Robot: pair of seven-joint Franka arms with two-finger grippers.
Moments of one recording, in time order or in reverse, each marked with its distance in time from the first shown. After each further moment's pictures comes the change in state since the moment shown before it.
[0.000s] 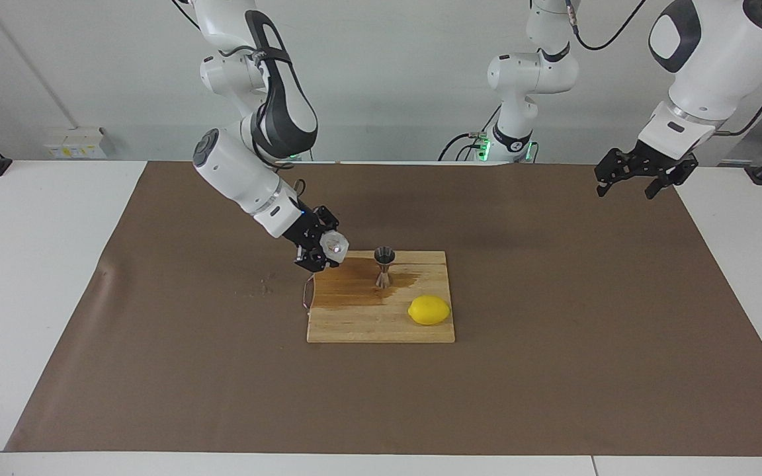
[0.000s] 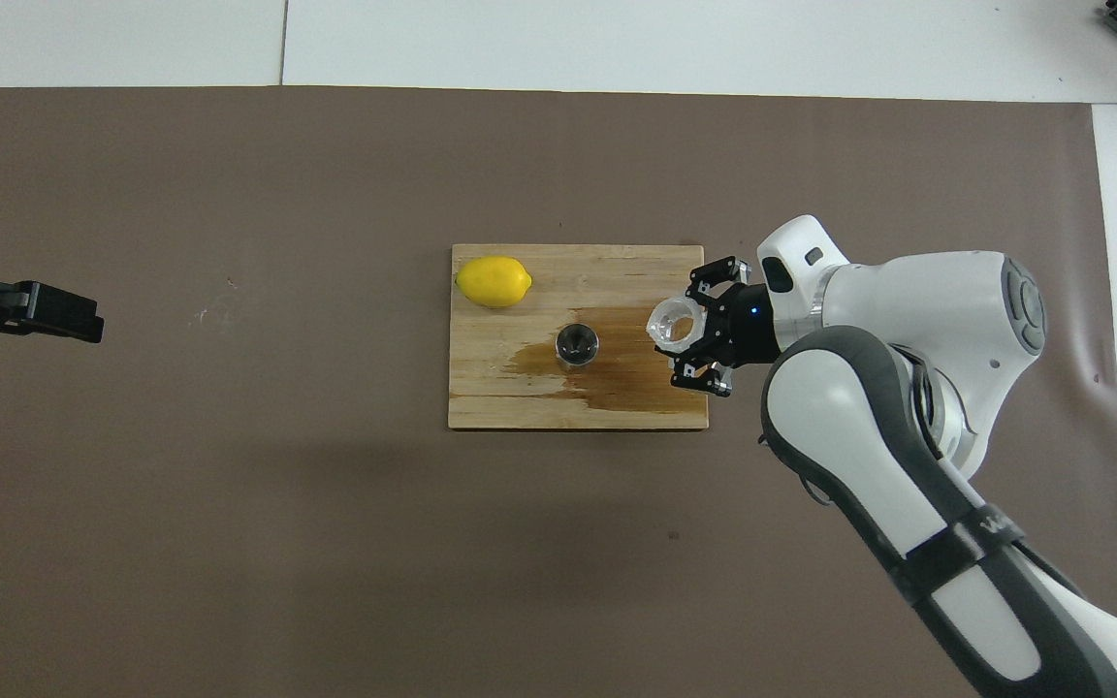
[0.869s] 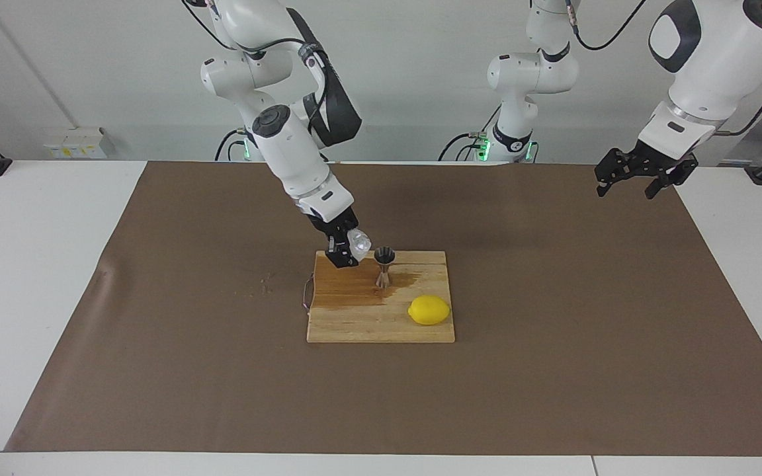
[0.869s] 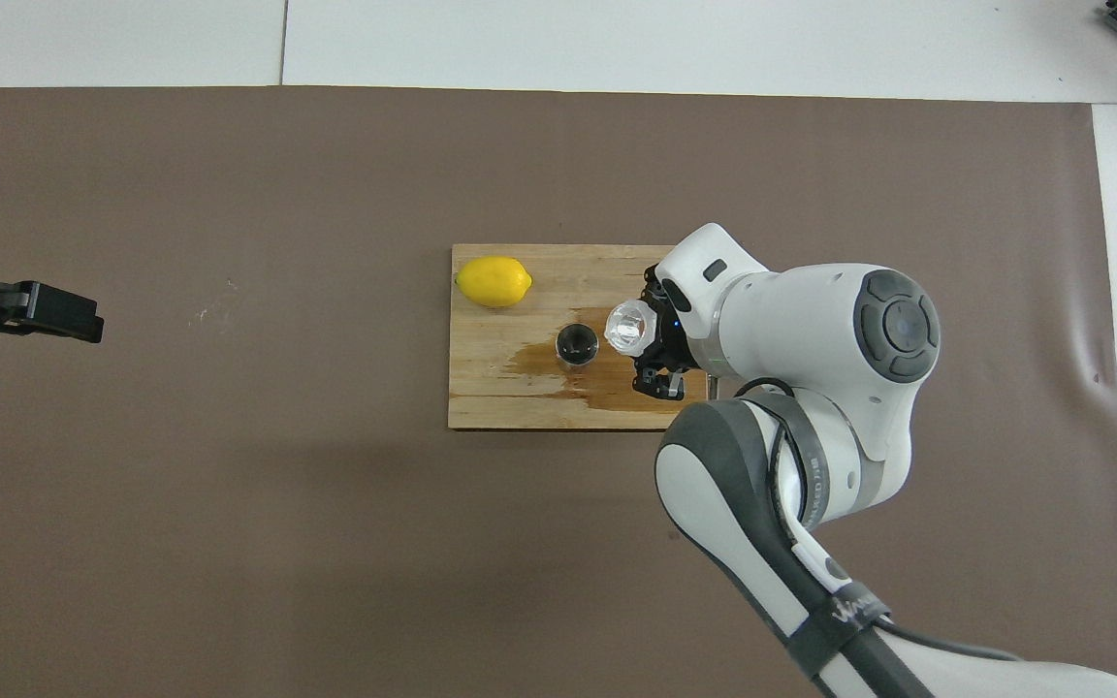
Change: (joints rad) left arm 0.000 0.000 0.000 0.000 0.000 0.000 0.000; right arm 0.122 0.021 0.000 0.044 -0.364 0.096 0.221
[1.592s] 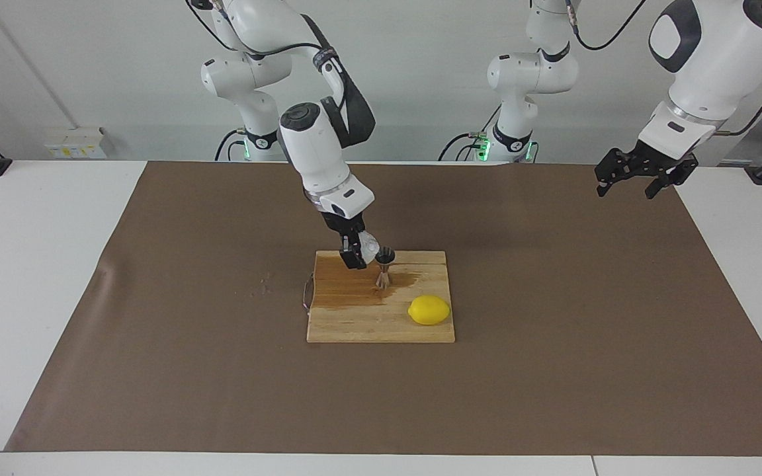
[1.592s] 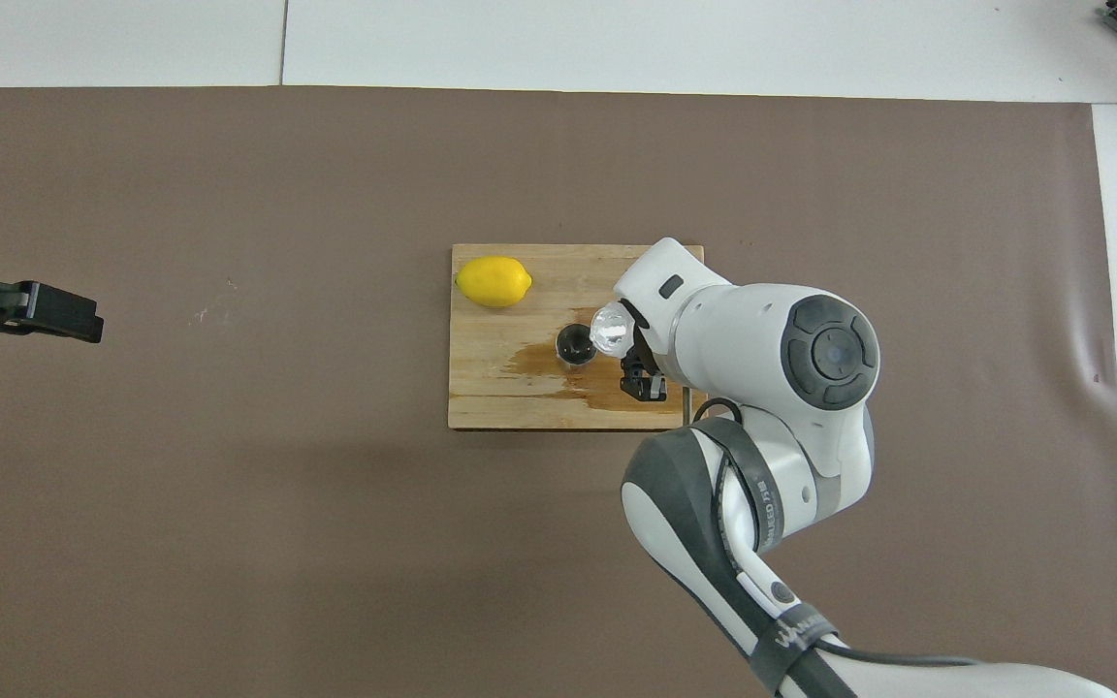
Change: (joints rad) left arm 0.000 0.000 0.000 0.000 0.000 0.000 0.000; right arm 0.041 0.022 0.000 0.000 -0.169 0.068 0.074
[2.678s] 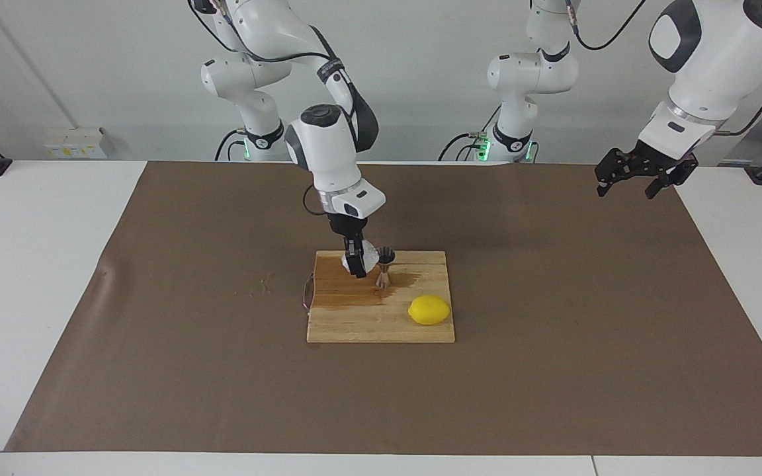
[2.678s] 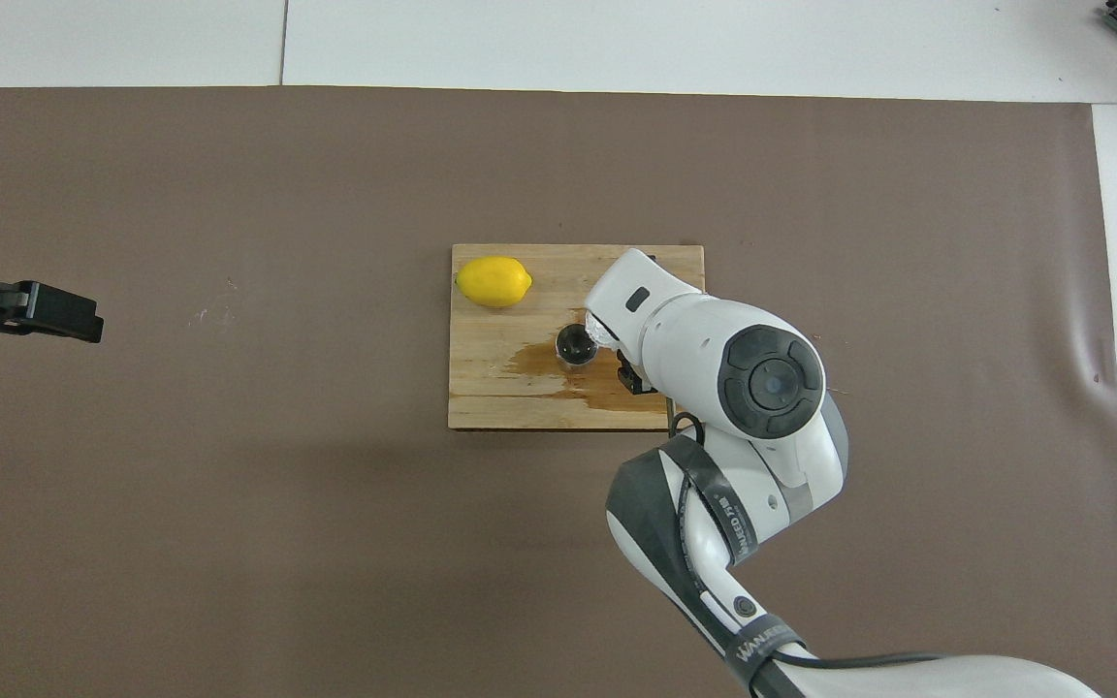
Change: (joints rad) left arm 0.000 0.000 0.000 0.000 0.000 0.000 0.000; right arm 0.032 0.030 0.000 0.004 -0.232 0.074 0.099
